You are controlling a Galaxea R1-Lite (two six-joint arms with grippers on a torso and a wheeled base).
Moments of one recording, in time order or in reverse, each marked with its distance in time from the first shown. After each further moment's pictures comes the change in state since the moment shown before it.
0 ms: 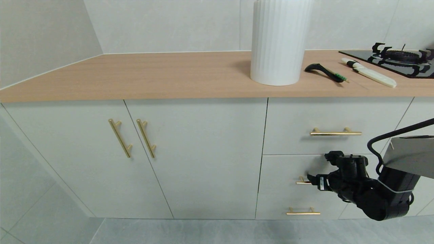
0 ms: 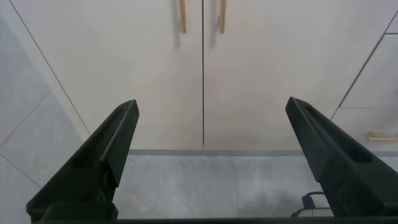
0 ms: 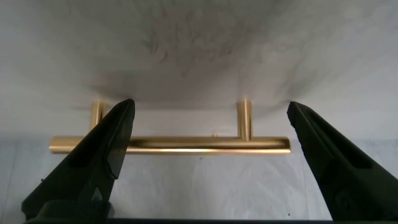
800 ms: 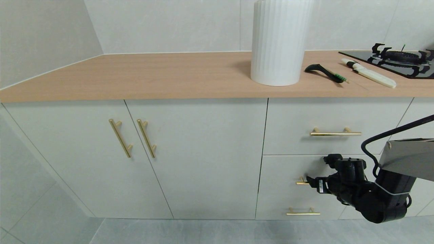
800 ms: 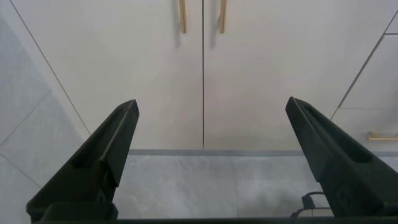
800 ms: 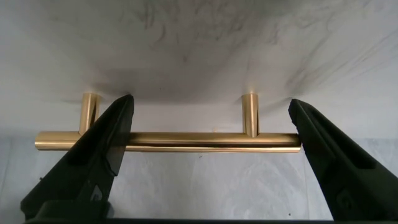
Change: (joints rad) left arm 0.000 0.000 0.000 0.000 0.000 0.000; right arm 0.000 0.043 0.013 -0.009 0.000 -0.007
